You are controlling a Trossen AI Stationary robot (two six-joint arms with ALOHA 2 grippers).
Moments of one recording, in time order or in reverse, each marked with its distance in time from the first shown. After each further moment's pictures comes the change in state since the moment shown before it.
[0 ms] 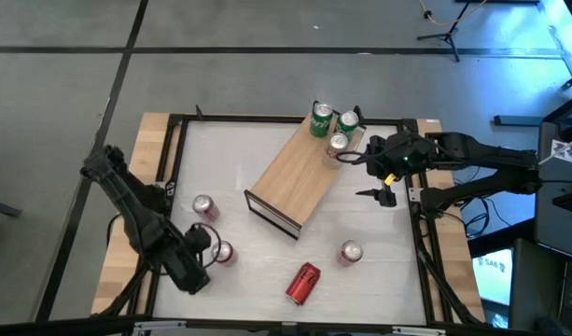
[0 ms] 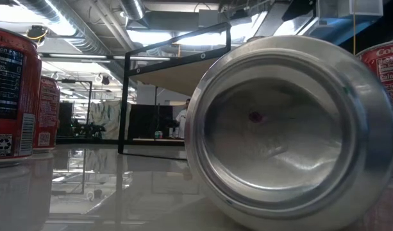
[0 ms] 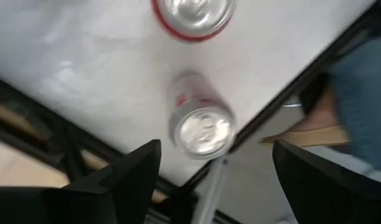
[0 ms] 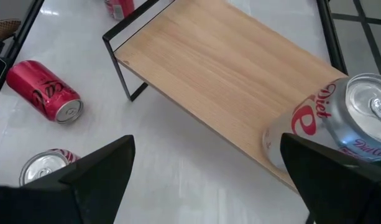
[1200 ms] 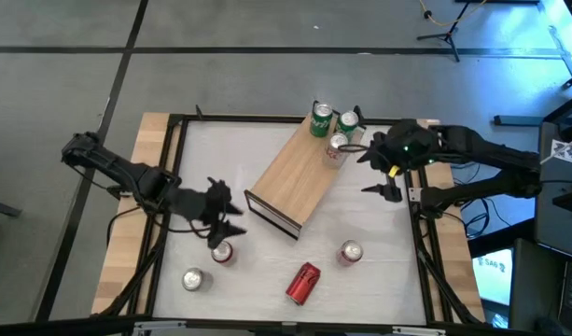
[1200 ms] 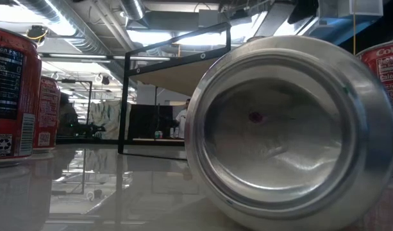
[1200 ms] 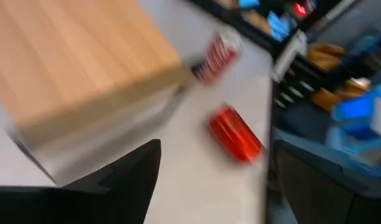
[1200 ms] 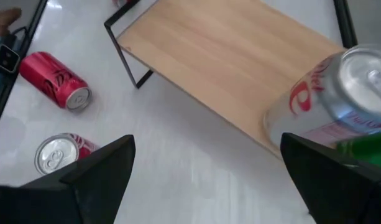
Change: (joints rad) left arm 0.349 -0.390 -0.394 0.751 -0.336 0.724; right arm -0.092 0.001 0.038 -0.094 -0.100 -0.034
